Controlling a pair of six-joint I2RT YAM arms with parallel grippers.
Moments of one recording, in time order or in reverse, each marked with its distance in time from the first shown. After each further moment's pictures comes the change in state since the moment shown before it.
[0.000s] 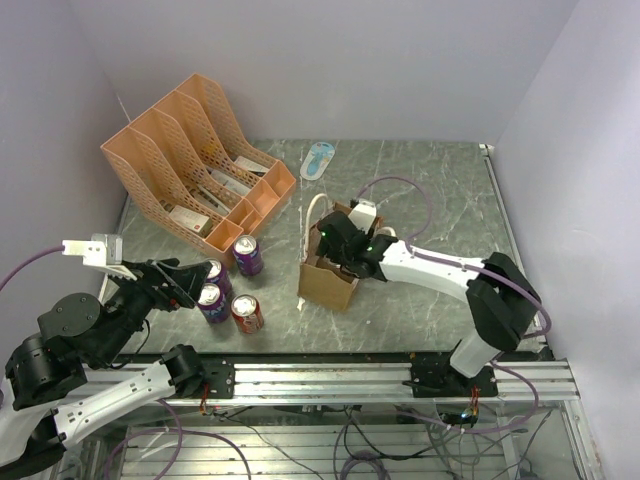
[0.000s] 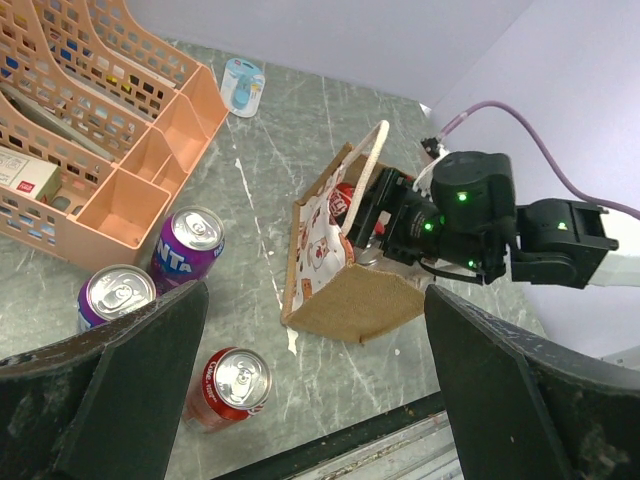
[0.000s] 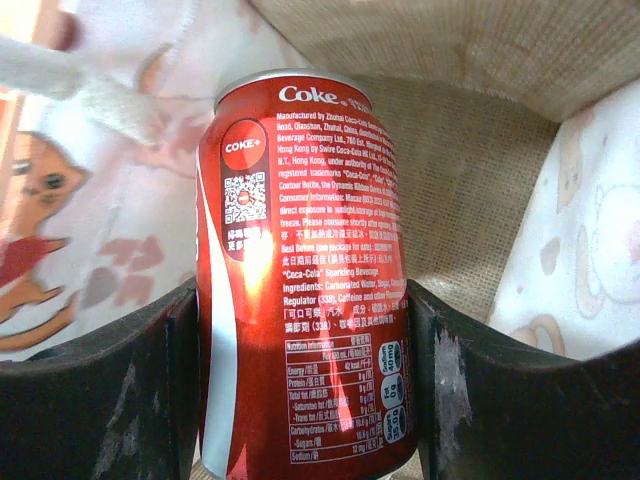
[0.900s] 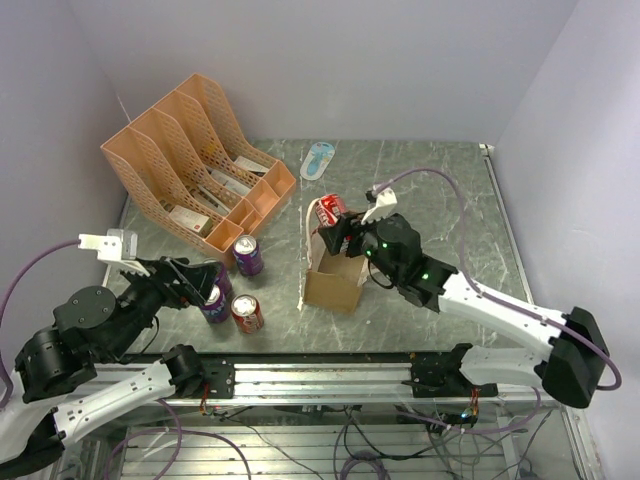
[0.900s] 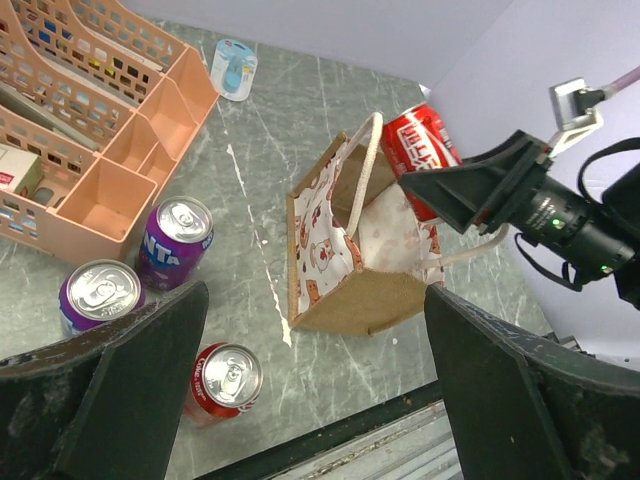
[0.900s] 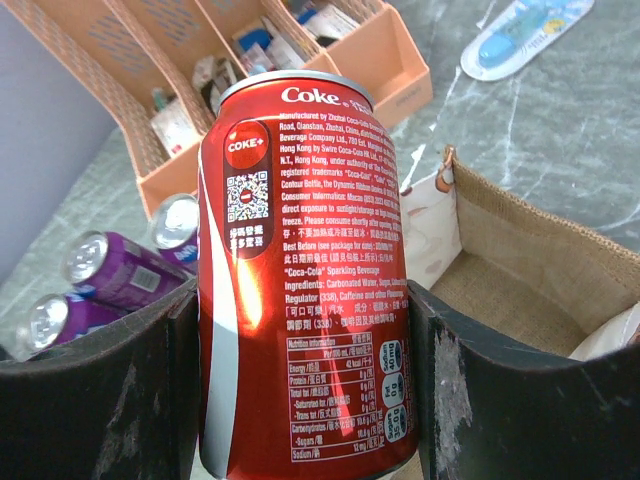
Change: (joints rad) left arm 0.000 0.037 -0.015 0.017 0.026 -0.009; right arm 0.000 -0.455 -0.264 0.485 -0.237 -0.563
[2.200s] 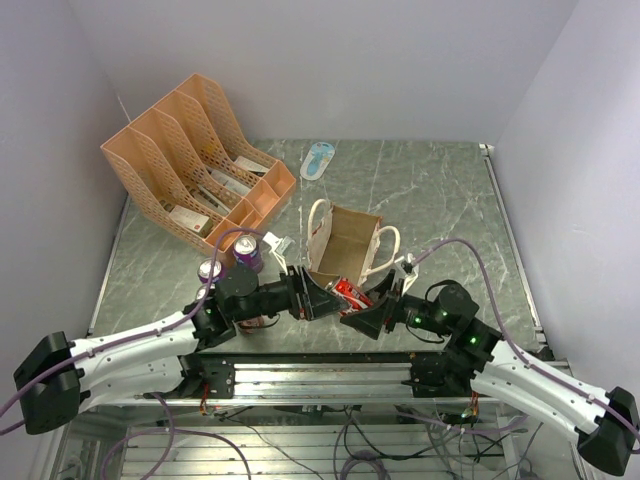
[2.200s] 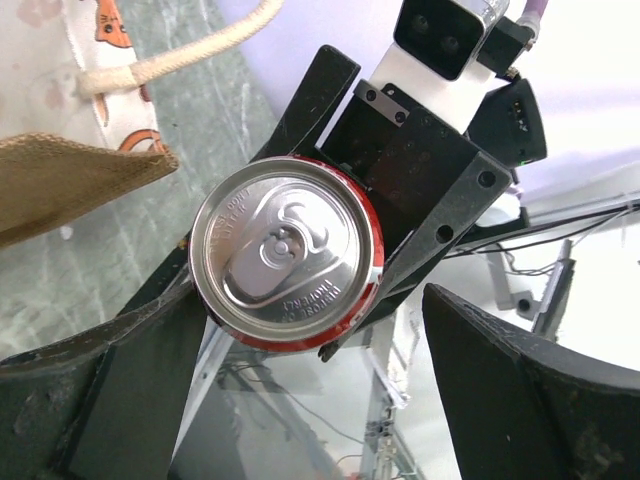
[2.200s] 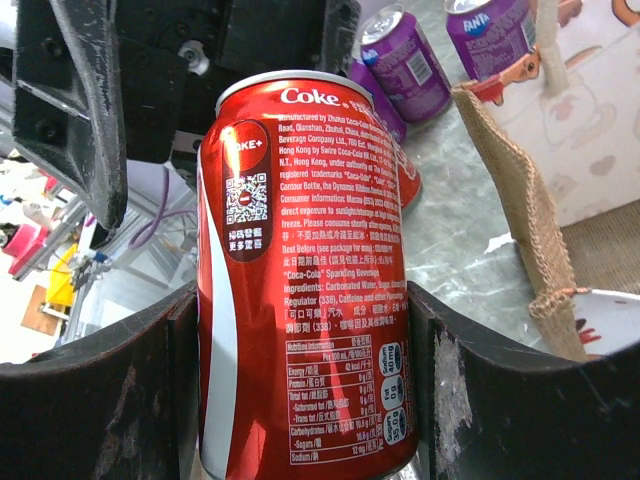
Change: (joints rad) left arm -0.019 0.567 -0.611 1.238 0.811 -0.454; right arm -0.004 -0.701 -0.576 0.087 -0.662 0.206
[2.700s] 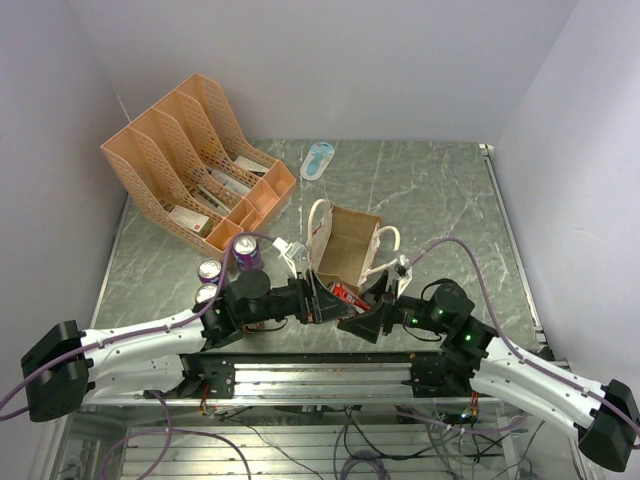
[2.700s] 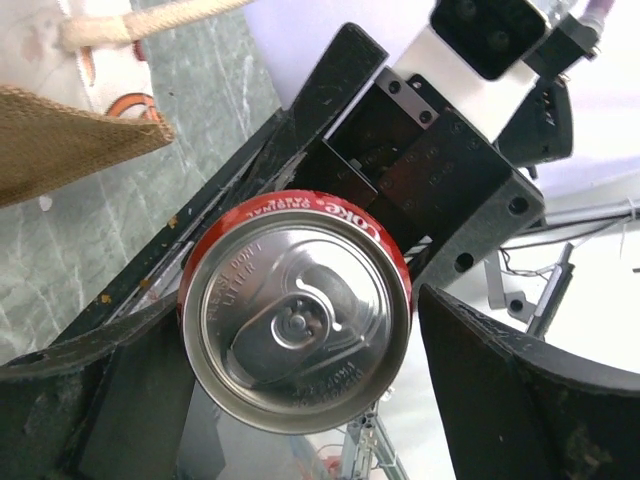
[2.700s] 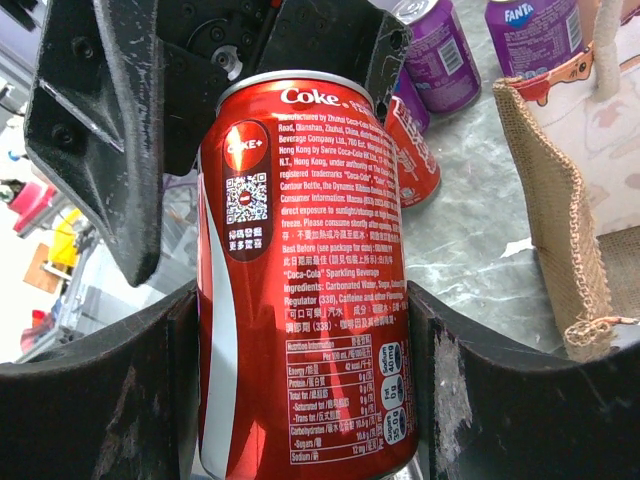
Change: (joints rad) left arm -0.061 0.077 0.006 0.050 -0.032 -0.082; right arm 0.000 0.062 -0.007 0.088 -0.083 -0.039
